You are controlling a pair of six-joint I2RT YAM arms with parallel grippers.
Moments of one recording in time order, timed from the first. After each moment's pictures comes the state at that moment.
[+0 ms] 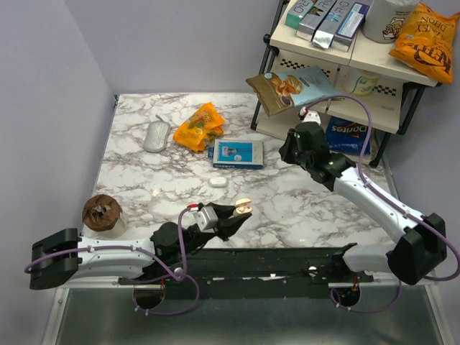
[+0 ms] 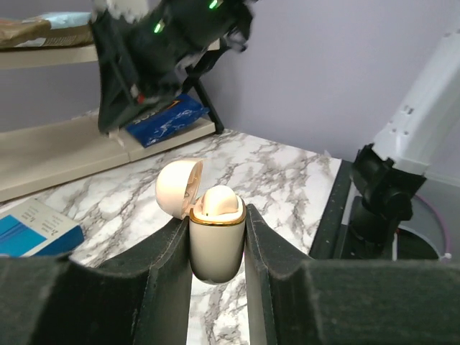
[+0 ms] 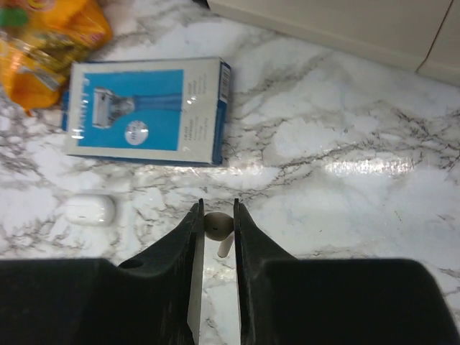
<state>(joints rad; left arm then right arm) -1.32 0.85 0.17 1.01 -0.21 -0.01 0.53 1.34 1.04 -0.34 0.26 0.47</state>
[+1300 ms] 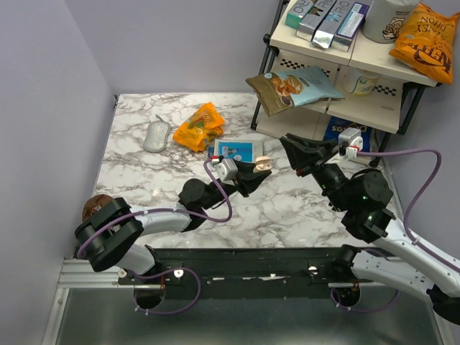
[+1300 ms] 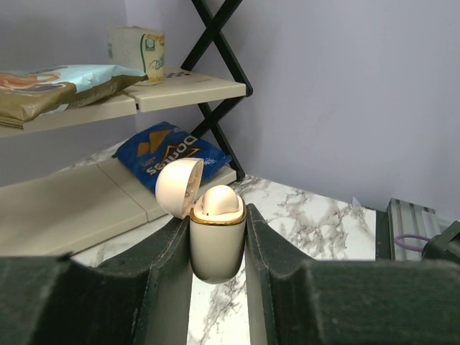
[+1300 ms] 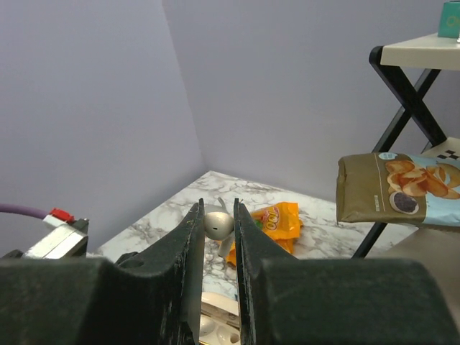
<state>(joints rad) -0.91 1.42 0.53 1.29 0.20 -0.17 0.89 0.77 0.81 0.35 0.24 0.04</state>
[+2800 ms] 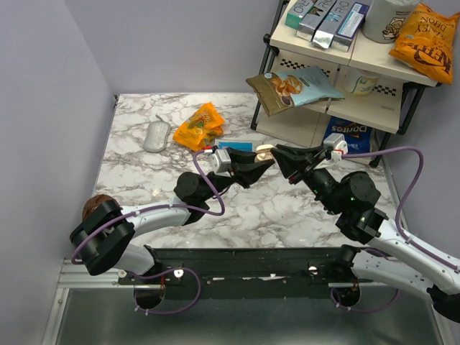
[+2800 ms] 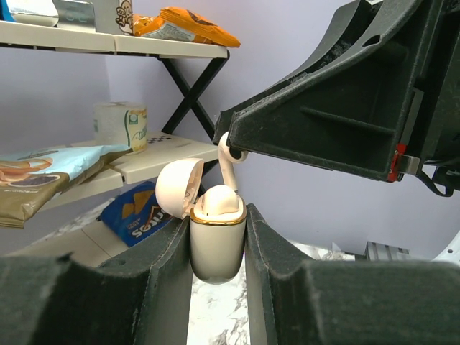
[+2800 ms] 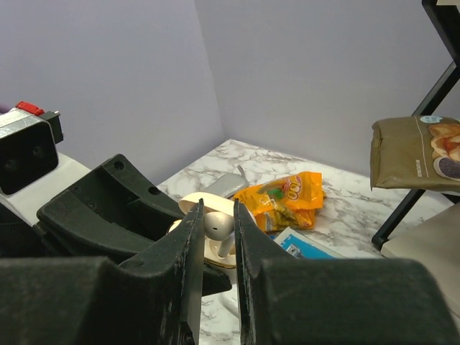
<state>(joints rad) -0.88 1.38 0.64 1.30 0.29 -0.23 0.91 0.76 0.74 0.34 0.18 0.09</state>
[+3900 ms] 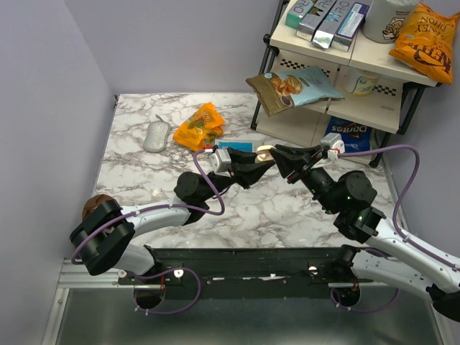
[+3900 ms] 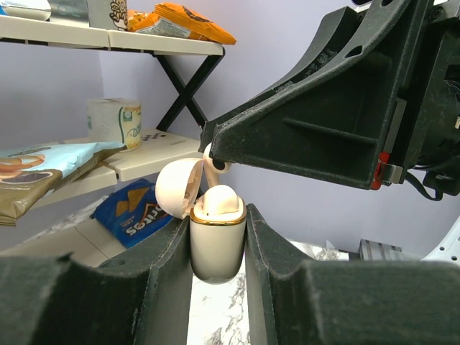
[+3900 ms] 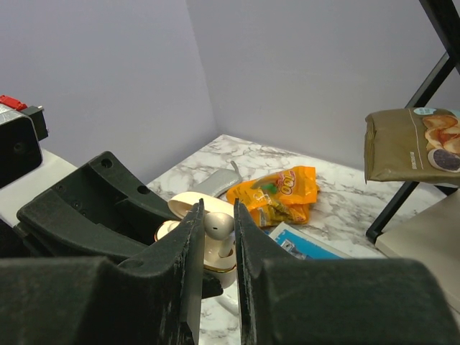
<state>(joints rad) -0.88 1.38 0.64 1.30 0.30 -0.24 0.91 0.78 0.73 0.34 0.20 0.10</state>
